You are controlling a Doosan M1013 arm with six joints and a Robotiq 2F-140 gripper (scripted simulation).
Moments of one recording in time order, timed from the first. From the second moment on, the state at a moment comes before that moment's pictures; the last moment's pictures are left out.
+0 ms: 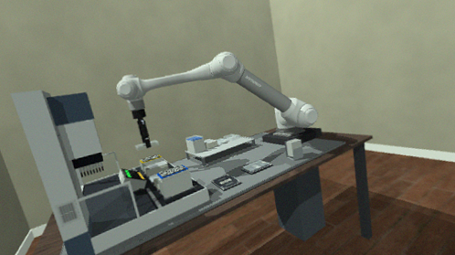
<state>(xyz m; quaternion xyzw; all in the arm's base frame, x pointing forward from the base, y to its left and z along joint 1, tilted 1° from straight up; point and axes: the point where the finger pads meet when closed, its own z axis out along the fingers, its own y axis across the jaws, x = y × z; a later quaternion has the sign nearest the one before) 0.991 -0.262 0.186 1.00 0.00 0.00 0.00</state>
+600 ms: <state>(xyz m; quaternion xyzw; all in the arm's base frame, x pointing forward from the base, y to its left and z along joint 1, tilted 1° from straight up) 0.991 -0.262 0.213 1.00 0.00 0.00 0.00</state>
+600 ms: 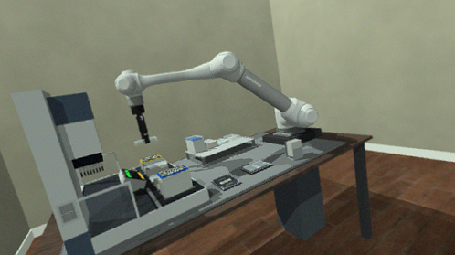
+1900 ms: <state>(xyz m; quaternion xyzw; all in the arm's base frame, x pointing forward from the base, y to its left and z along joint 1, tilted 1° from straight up) 0.990 -0.261 0.269 1.00 0.00 0.00 0.00</state>
